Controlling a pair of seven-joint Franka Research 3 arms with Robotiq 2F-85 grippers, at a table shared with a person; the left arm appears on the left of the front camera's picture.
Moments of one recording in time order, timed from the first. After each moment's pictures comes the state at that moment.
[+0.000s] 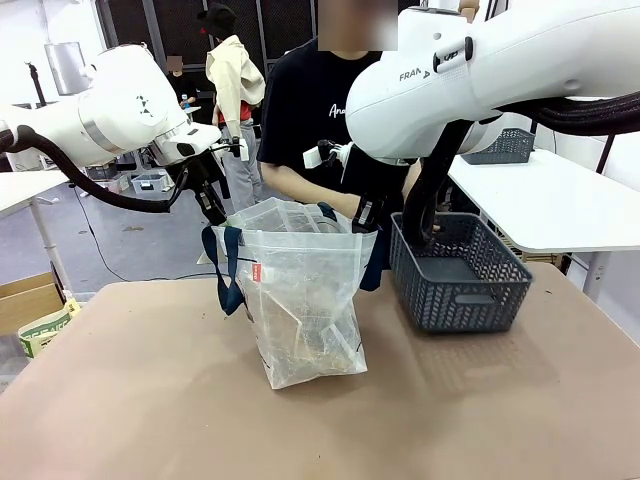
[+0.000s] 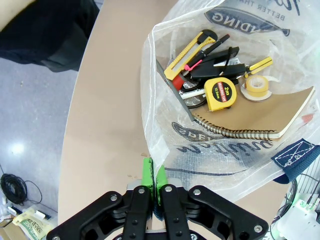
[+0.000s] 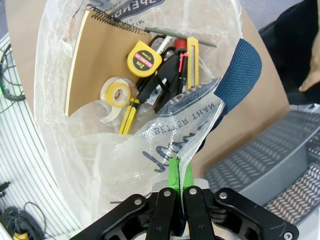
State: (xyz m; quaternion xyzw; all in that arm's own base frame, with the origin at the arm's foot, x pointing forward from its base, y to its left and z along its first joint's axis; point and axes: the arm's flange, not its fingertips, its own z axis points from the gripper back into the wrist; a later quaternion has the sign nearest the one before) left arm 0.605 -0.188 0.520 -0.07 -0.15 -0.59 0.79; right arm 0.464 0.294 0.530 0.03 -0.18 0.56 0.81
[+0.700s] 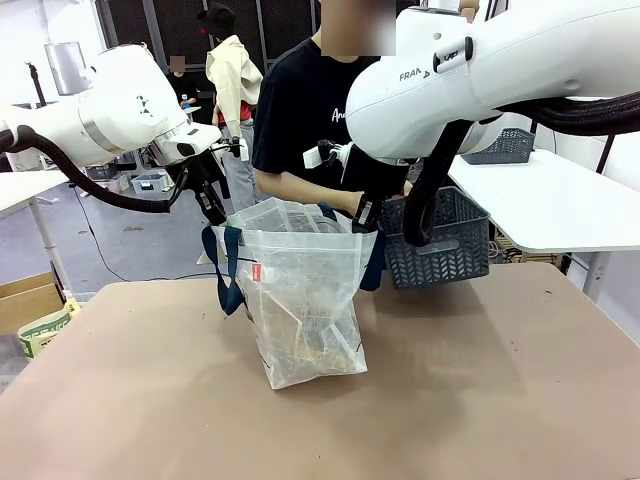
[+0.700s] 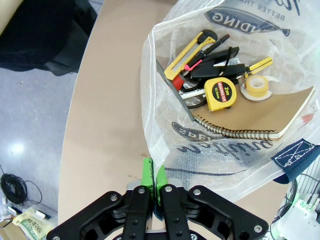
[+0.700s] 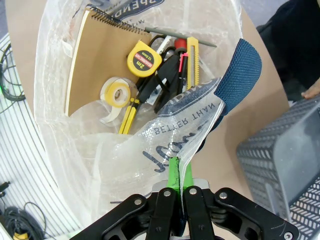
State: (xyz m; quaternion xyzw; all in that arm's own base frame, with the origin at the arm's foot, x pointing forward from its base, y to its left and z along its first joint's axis) left arm 0.605 -0.188 0.520 -0.07 -0.15 -0.59 0.79; right arm 0.464 0.294 0.530 0.03 -0.18 0.56 0.81
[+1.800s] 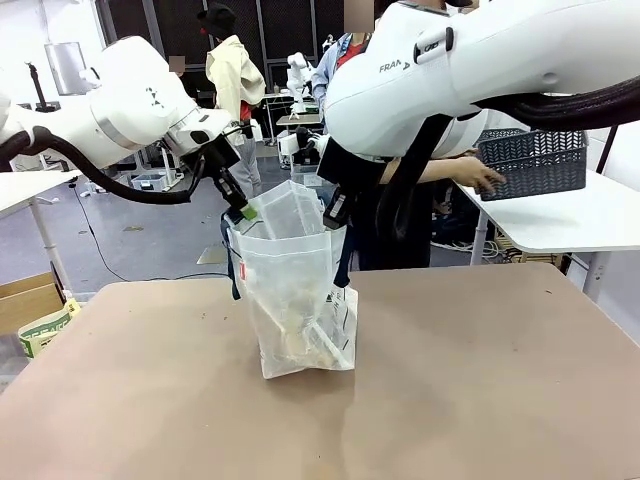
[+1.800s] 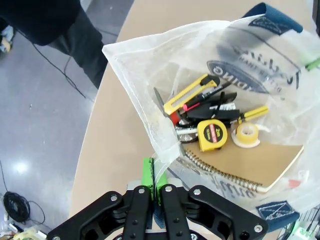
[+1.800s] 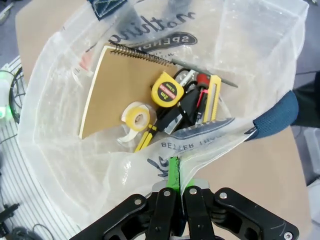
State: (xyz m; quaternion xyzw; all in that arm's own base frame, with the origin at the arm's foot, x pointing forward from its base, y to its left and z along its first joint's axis) left arm 0.615 -0.219 0.538 -0.11 -0.23 -0.57 0.78; right arm 0.462 0.327 0.538 0.07 -0.22 0.55 0.80
